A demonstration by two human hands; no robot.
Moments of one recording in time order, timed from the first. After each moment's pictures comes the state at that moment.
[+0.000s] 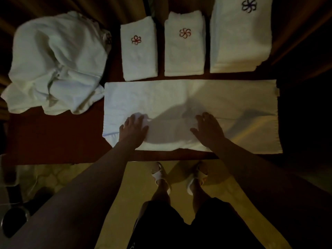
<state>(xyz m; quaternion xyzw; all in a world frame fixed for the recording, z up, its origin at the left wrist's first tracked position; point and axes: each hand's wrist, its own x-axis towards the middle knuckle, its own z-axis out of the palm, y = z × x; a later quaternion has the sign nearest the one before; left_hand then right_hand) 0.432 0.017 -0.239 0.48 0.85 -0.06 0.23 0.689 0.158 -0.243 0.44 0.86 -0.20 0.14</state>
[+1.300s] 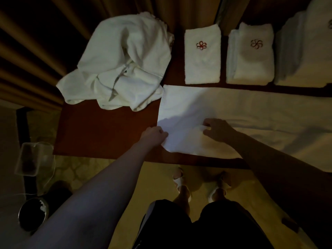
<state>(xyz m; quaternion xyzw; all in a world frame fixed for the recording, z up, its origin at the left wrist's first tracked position) 0.284 -0.062 -0.222 0.38 0.83 0.00 0.41 0.501 0.099 -0.215 0.38 0.84 -0.34 0.18</state>
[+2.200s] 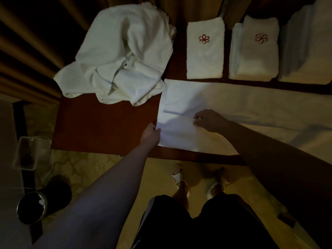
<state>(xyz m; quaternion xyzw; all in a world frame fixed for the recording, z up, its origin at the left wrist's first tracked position) 0.300 -0.079 -0.227 0.18 0.88 0.16 0.41 0.462 0.103 -0.212 0.35 0.85 -0.35 0.20</state>
